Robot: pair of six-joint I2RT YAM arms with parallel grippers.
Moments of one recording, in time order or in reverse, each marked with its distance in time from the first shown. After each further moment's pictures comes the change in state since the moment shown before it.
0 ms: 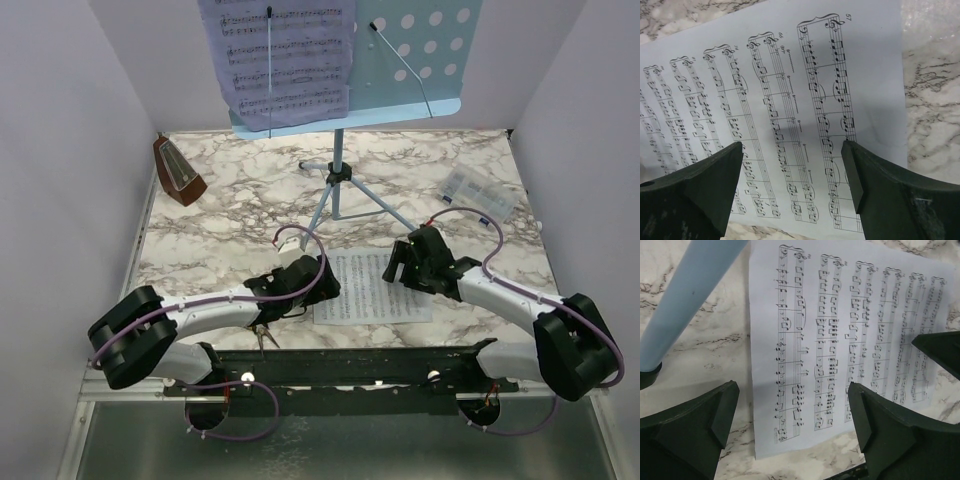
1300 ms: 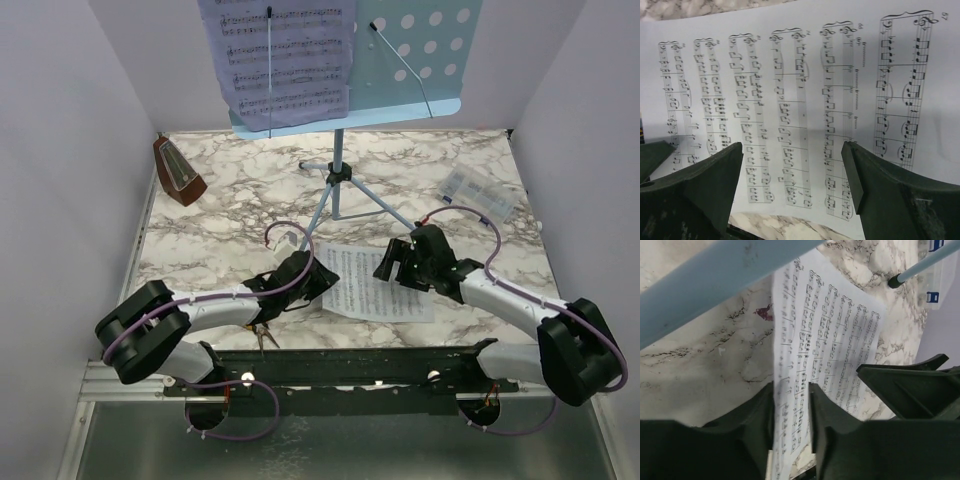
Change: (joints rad) left arm 0.065 0.072 -0.062 0.277 0.092 -0.249; right arm 0.000 -0.007 -0.010 0.084 -0.138 -0.012
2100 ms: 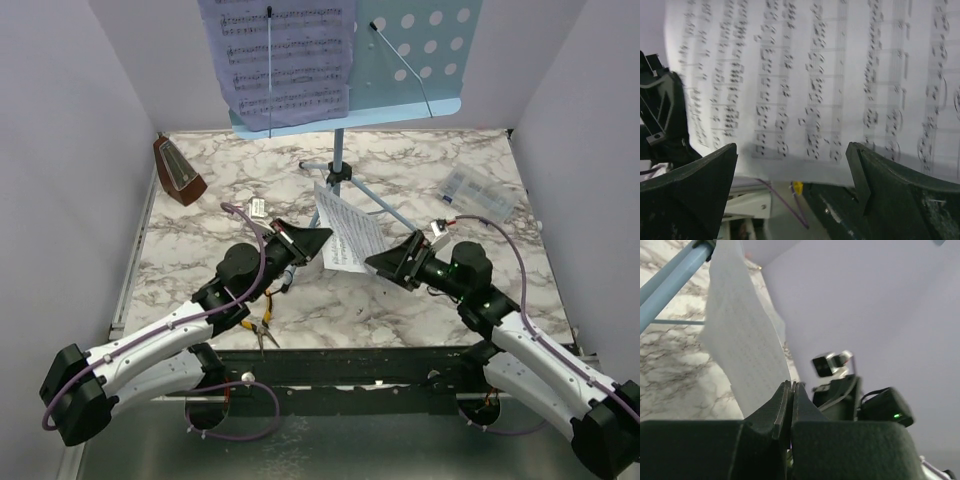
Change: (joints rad) left arm 0.043 -0.478 0.036 0.153 0.045 0.309; right arm -0.001 -0.507 -0.135 0.275 -0.327 0.323
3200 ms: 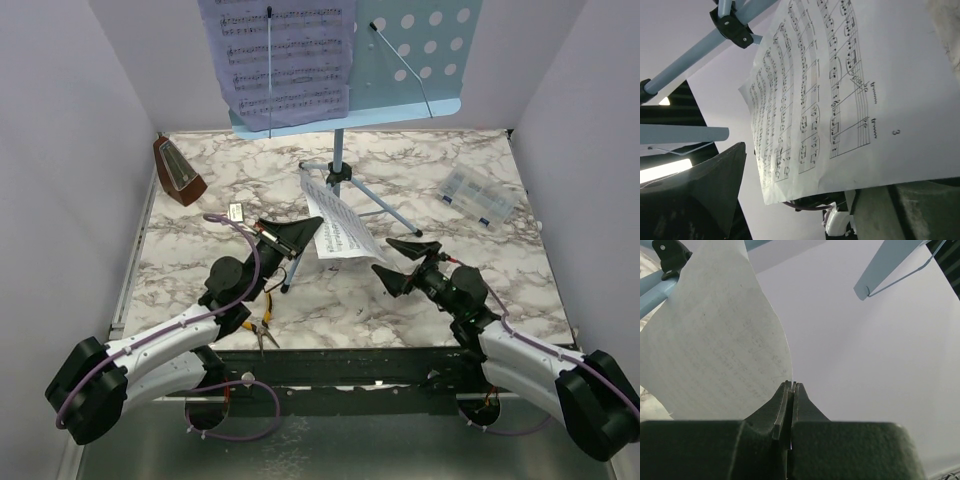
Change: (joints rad) left arm 0.085 0.060 -0.158 0.513 0.034 -0.222; right arm 0.000 0.153 -0.345 0.655 0.146 1.040
